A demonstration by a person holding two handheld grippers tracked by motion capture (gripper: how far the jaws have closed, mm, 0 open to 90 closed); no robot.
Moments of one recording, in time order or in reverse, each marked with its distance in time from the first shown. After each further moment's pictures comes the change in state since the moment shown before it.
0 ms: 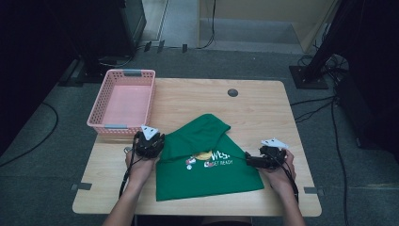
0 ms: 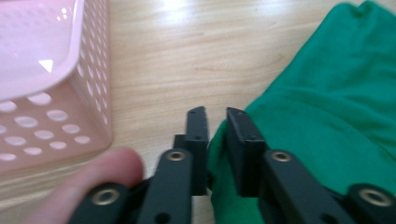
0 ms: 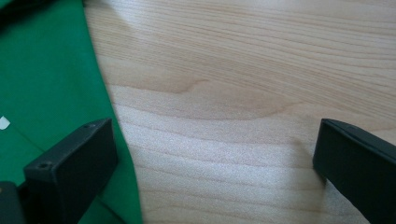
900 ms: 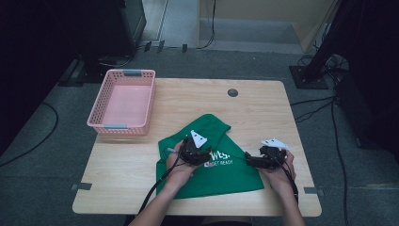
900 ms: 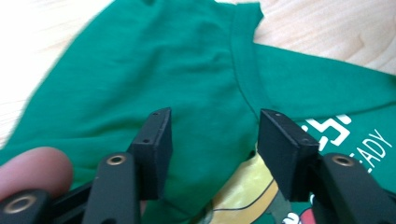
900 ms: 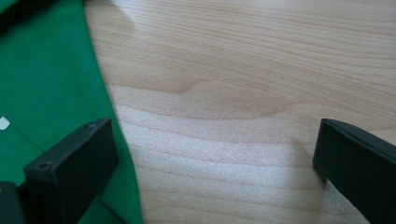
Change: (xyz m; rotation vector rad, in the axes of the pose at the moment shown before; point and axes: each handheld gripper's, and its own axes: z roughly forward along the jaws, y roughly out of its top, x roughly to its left) left arm -0.129 -0.002 0.039 0.082 -0.187 0.209; right arm 0.000 0.000 0.000 -0.001 -0.002 0.001
